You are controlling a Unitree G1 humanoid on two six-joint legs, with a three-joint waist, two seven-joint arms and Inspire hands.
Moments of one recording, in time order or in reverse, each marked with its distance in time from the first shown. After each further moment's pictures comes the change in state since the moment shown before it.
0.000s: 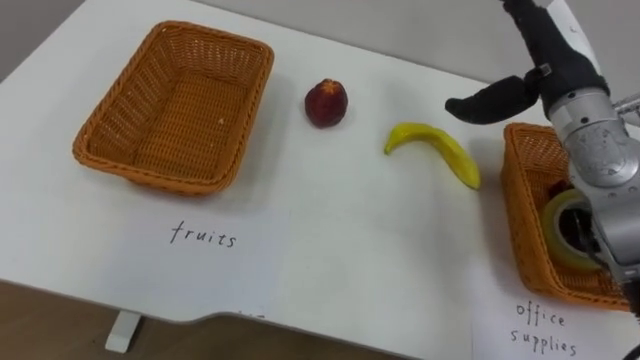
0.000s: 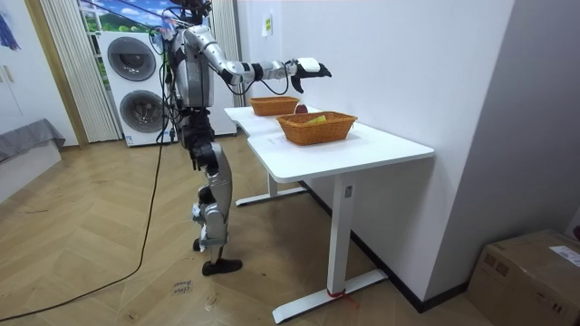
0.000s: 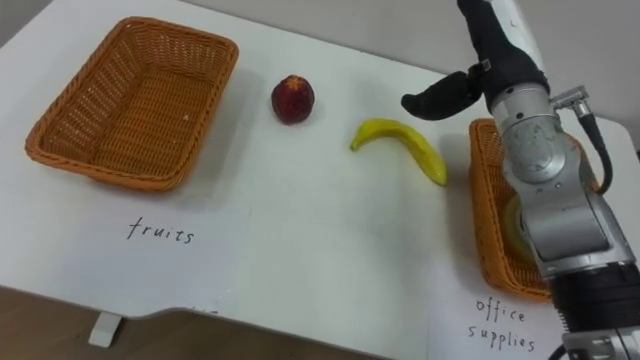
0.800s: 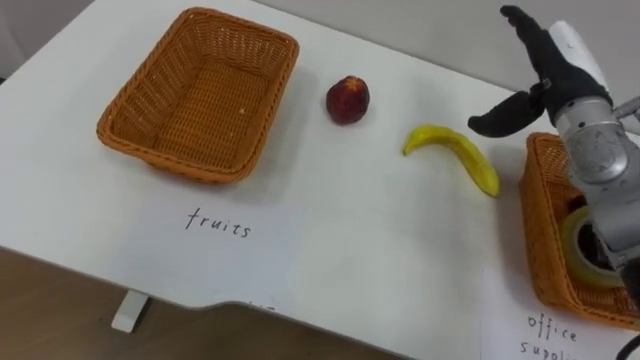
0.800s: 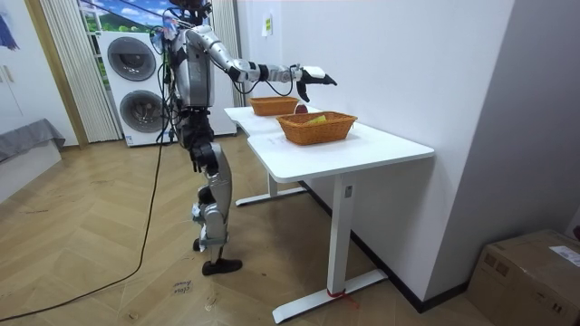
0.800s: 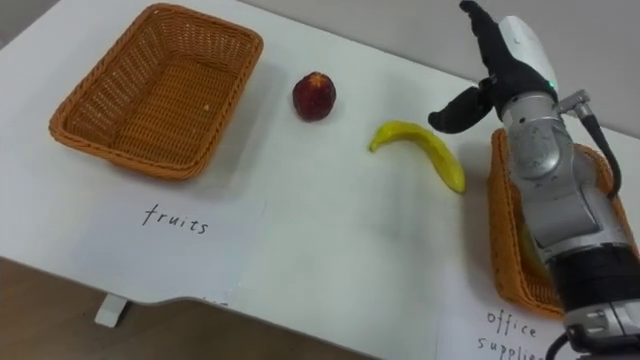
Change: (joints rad) left arm -0.073 0.004 0.002 0.002 -0.017 -0.002 -0.017; right arm -0.088 -0.001 0.054 0.243 -0.104 -0.004 -0.013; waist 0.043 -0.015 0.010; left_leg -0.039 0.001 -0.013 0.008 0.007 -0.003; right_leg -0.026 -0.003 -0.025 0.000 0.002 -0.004
